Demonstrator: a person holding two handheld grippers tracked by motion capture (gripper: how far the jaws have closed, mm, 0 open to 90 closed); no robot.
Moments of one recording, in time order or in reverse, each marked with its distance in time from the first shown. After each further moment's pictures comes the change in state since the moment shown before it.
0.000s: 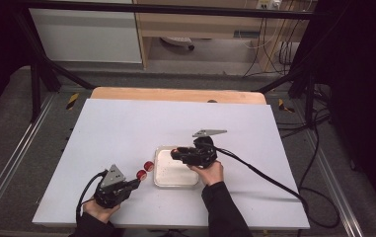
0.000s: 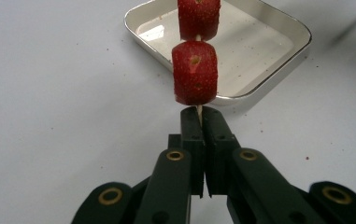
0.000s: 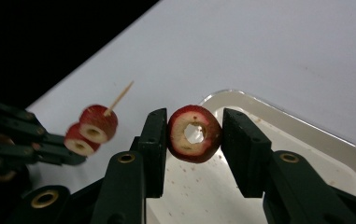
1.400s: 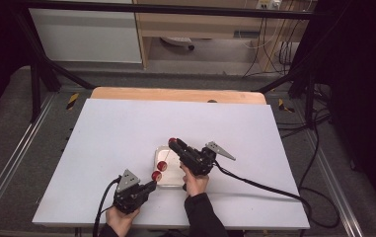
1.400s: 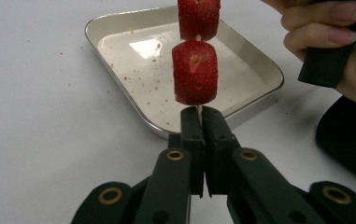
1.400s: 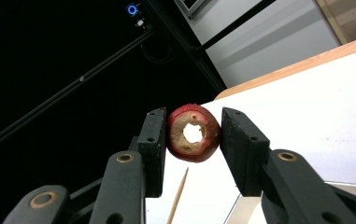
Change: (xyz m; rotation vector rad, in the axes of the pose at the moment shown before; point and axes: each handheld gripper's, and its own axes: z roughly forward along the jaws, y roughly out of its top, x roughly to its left) left arm -0.038 0.002 0.030 -0.120 0.000 -0.167; right arm 0.009 -0.040 0.017 -0.600 0.050 0.245
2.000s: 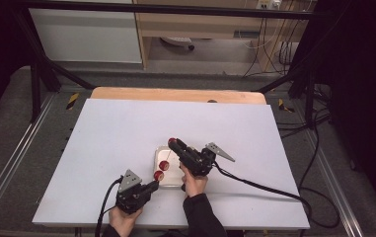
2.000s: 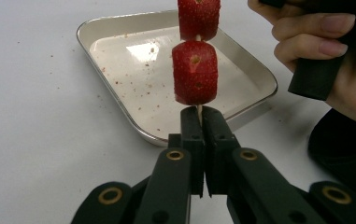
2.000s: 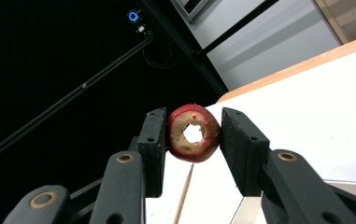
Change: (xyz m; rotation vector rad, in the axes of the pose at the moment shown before) left arm -0.003 0.000 0.004 -0.024 -0.004 -0.005; right arm 0.000 -0.004 0.000 -0.022 0.006 0.025
